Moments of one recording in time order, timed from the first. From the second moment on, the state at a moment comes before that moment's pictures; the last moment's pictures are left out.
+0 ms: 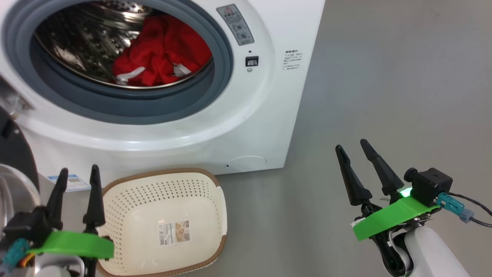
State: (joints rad) left arm -0.24 0.14 0.01 0.32 -0.30 -0.13 -0.26; right arm -0.28 -0.16 0.21 0.24 0.48 0.13 -0.26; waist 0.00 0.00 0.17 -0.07
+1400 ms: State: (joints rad) left arm 0.00 0.05 0.06 0.11 -0.27 -0.12 -0.26; right arm -0.23 -0.19 0.18 0.25 0.49 0.13 -0.26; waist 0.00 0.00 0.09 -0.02
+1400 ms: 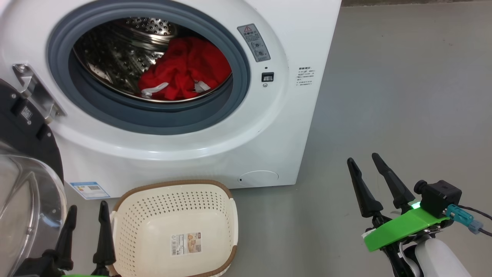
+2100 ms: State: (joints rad) left arm 0.01 0.04 0.06 0.10 -0.27 -0.12 -0.26; right arm -0.23 -0.19 0.18 0.25 0.47 0.13 -0.26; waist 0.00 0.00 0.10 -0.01
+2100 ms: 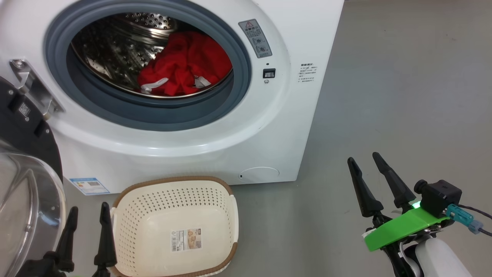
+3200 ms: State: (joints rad) left arm 0.01 0.04 0.06 0.09 -0.27 -0.13 -0.26; right arm -0.23 -0.19 0.17 0.25 0.47 0.13 -0.26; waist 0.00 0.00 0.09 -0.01
